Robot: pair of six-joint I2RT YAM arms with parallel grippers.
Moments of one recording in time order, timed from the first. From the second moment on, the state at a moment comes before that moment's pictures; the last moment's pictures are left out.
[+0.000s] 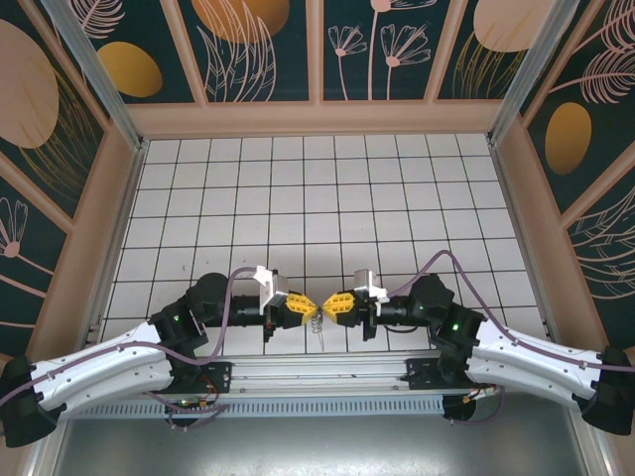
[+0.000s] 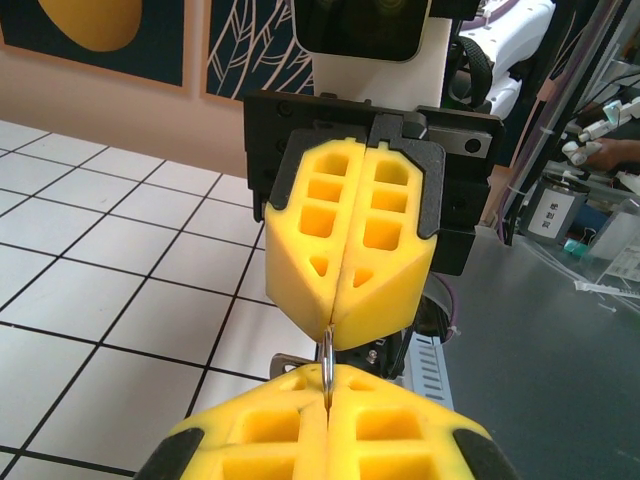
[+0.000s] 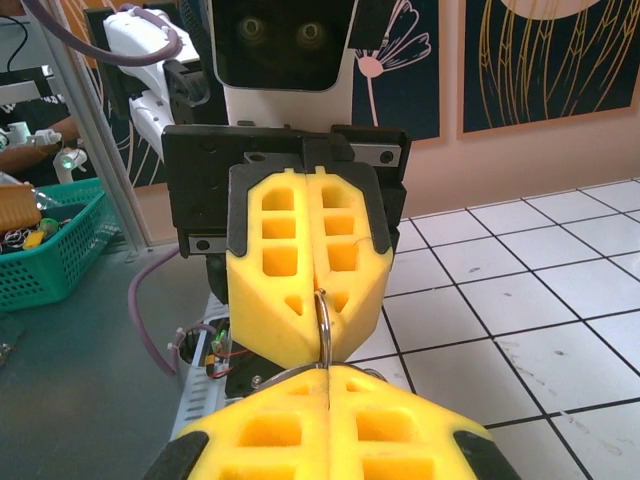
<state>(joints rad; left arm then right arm) -1.05 0.70 0.42 0.16 0.47 -0.18 1.10 0.65 0.34 0.29 -0.44 0.10</state>
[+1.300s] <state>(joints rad) -1.05 0.71 0.42 0.16 0.49 -0.18 1.11 0.63 0.35 0.29 -0.39 0.10</state>
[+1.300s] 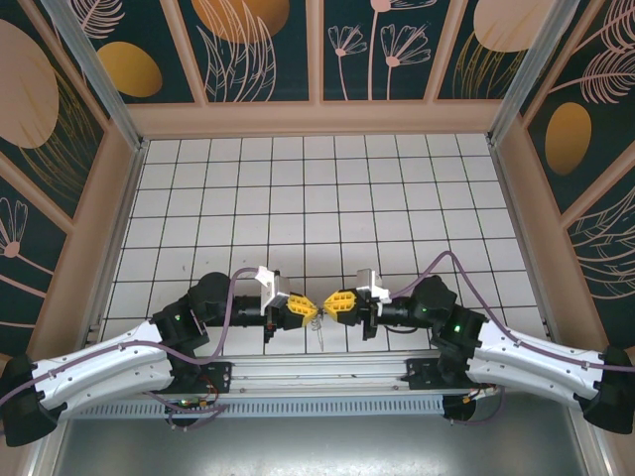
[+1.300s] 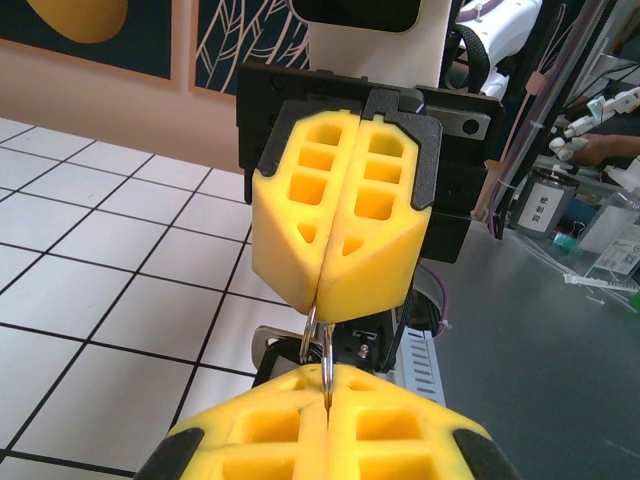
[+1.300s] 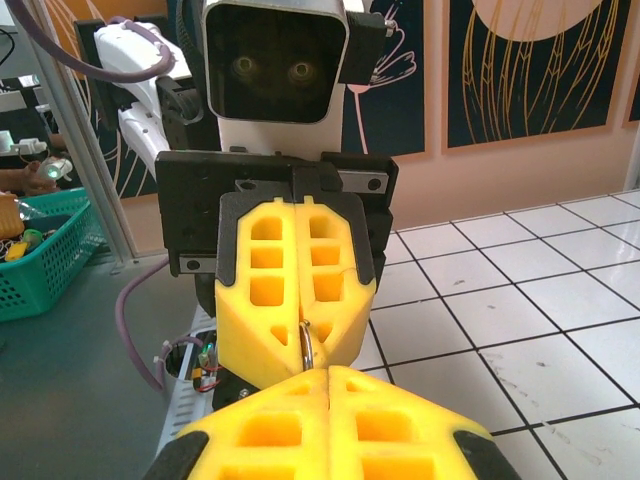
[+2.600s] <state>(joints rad) -1.05 0.71 0.42 0.16 0.49 -0.18 1.13 0.59 0.35 0.29 -0.39 0.10</state>
